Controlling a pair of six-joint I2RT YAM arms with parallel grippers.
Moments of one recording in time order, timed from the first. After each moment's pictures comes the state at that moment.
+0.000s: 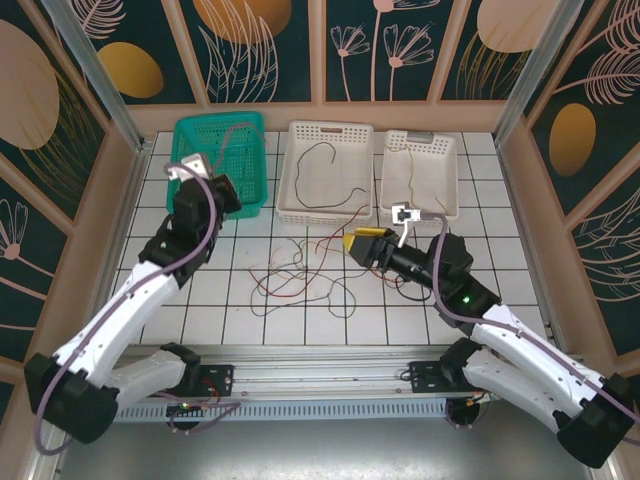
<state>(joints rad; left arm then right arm) -0.38 1.18 1.02 -0.17 -0.39 -0.54 0.70 0.73 0.55 0.17 -0.34 0.75</state>
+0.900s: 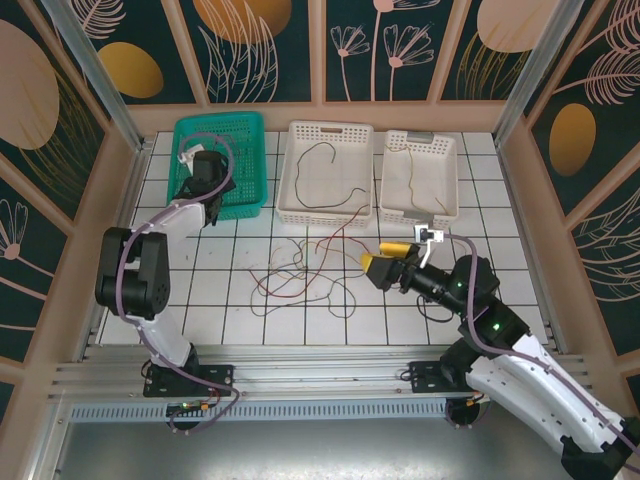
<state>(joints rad) -0.16 1.80 1.13 0.04 -0.31 -0.54 0.71 0.47 0.54 -0.14 -0.28 0.69</state>
